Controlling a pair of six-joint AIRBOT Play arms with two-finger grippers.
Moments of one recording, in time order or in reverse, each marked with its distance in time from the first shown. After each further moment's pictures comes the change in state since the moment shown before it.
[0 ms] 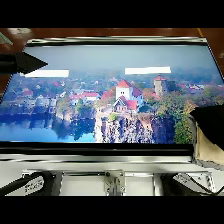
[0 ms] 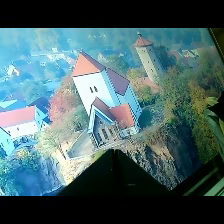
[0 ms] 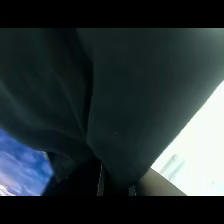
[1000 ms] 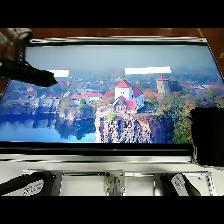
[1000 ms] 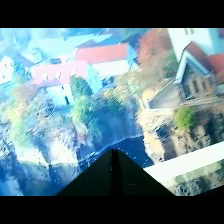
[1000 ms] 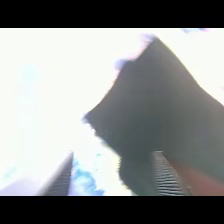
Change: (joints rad) left arm -0.311 -0.071 0.000 0.667 0.006 -0.266; right arm 0.320 0.264 -0.090 0.212 -0.364 -0.014
